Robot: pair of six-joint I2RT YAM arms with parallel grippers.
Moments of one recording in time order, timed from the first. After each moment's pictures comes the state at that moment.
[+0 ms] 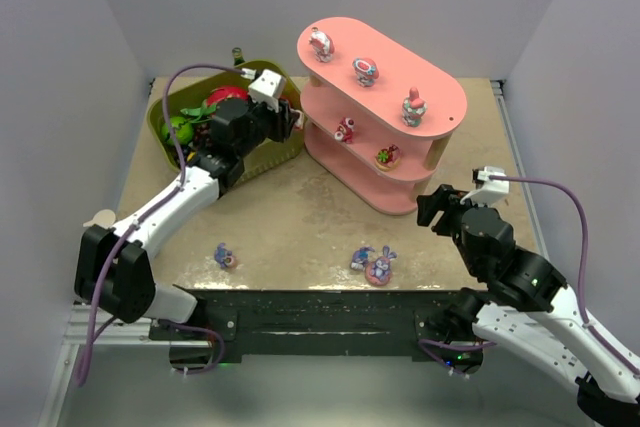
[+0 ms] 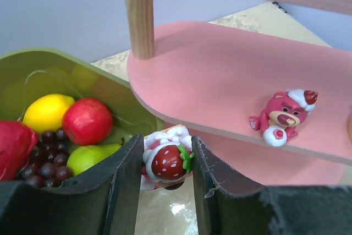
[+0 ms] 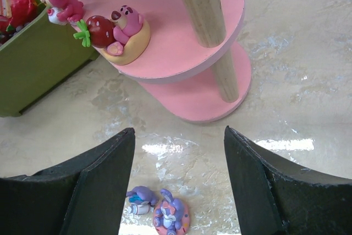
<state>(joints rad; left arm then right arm) -0.46 1.40 1.08 0.19 0.08 -0.05 0.80 0.50 0.79 -0.67 0.67 0.58</state>
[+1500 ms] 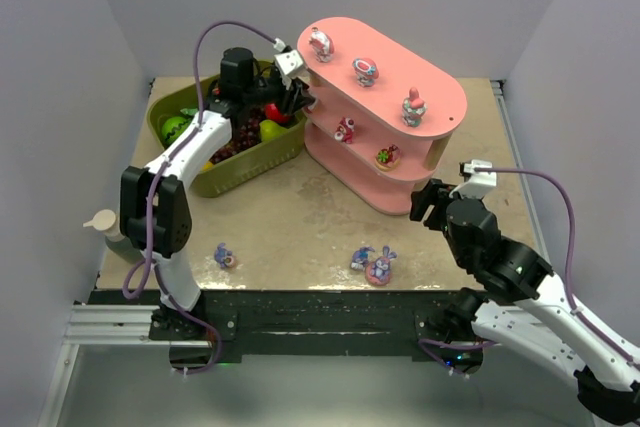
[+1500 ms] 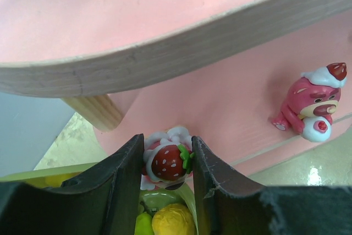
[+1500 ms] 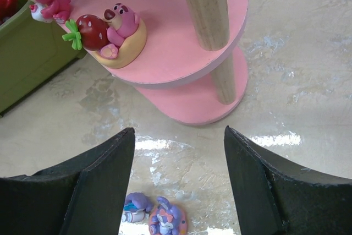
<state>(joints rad) -0.30 1.84 1.58 -0.02 0.74 0.35 0.80 0.59 0.79 -0.63 0.69 0.58</state>
